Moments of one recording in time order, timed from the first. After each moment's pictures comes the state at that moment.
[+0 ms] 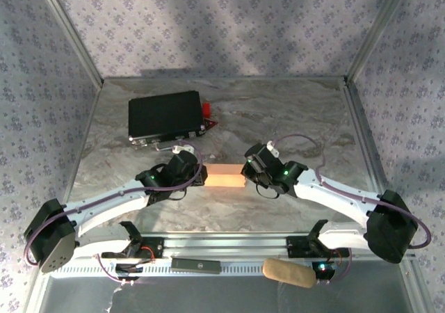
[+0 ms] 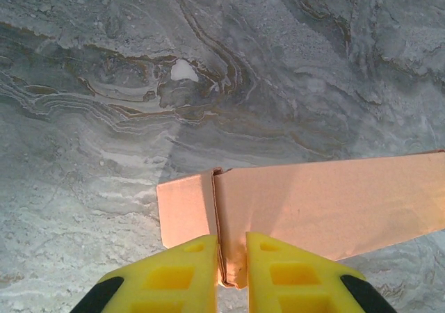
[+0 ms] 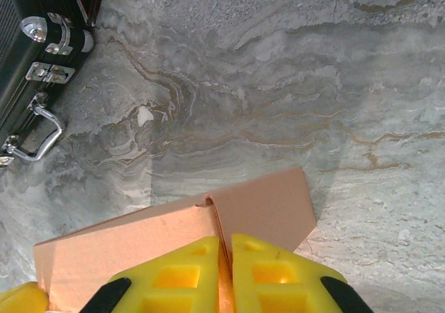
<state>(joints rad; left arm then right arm) -0.89 1.14 0.64 -0.29 -0.16 -0.84 0.86 1.23 0.77 -0.44 0.18 1.26</state>
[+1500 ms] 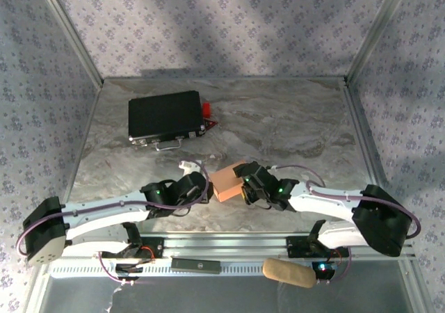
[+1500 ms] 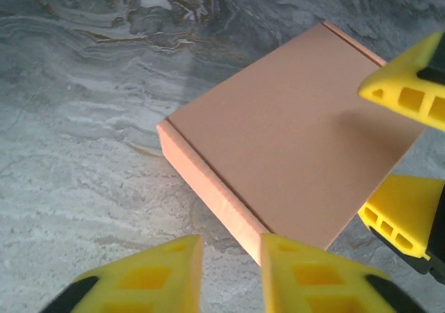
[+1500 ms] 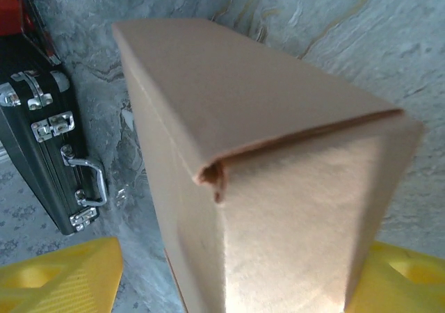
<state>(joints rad) -1.14 1.08 0.60 -0.35 -0.32 -0.96 0.95 1.26 0.53 -0.05 0.16 1.92</state>
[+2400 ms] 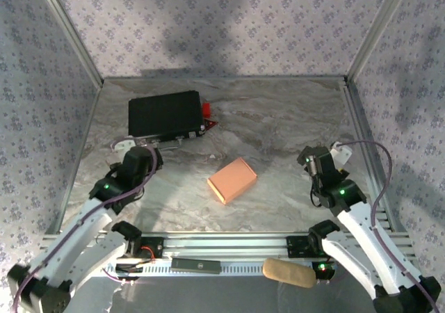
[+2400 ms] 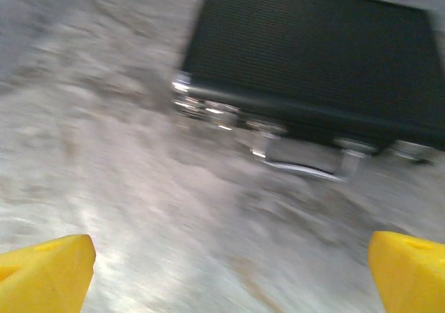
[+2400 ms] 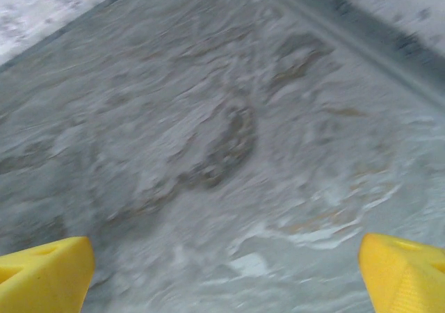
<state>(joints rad) -0.53 0.77 0.65 -0.66 -0.66 -0.65 0.39 0.69 0.66 -0.75 0.64 0.80</state>
